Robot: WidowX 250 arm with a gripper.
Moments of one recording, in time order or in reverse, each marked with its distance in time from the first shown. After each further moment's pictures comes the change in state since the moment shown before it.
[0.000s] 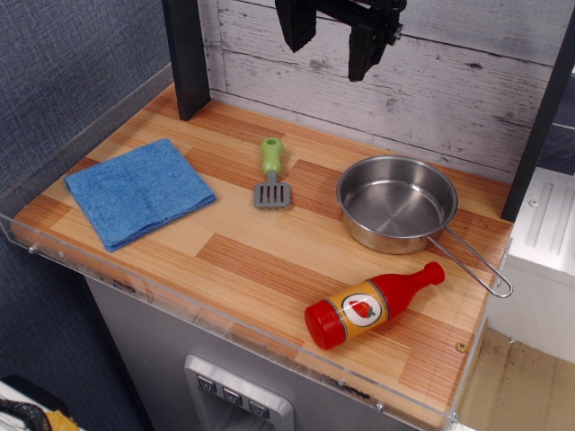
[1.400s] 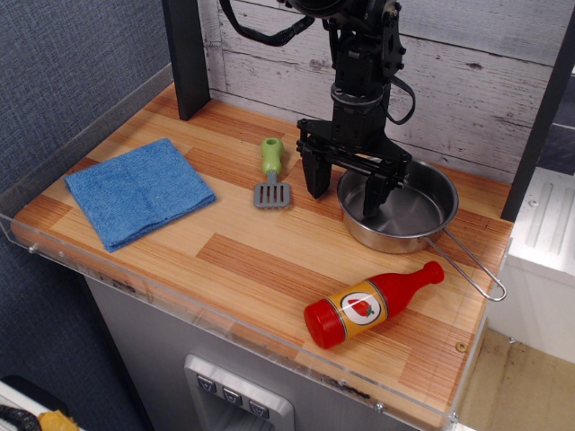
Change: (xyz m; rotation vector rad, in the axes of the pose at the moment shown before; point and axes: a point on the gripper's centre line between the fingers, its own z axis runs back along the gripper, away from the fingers) arm -0.028 -0.036 -0.135 -0.124 0.268 0.116
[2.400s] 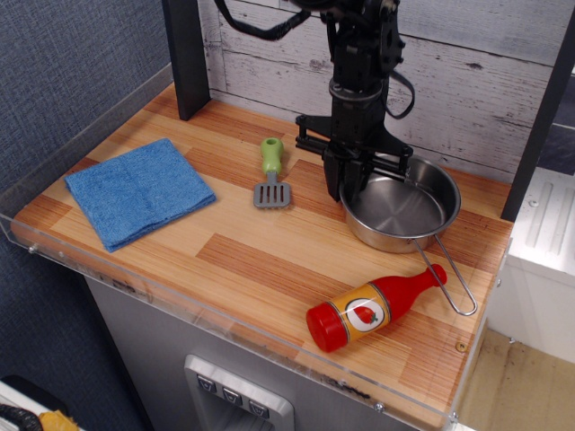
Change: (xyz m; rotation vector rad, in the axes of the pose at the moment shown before) arm 0.001 0.002 0.001 0.020 -0.026 0.036
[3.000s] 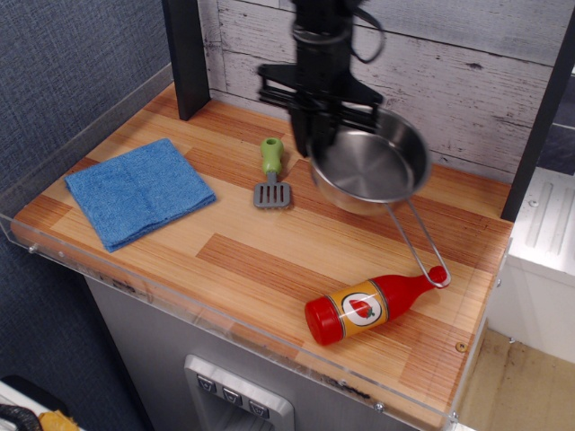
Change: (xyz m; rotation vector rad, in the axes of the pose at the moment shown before) arm -0.008 0.019 0.052 0.010 -0.060 0.050
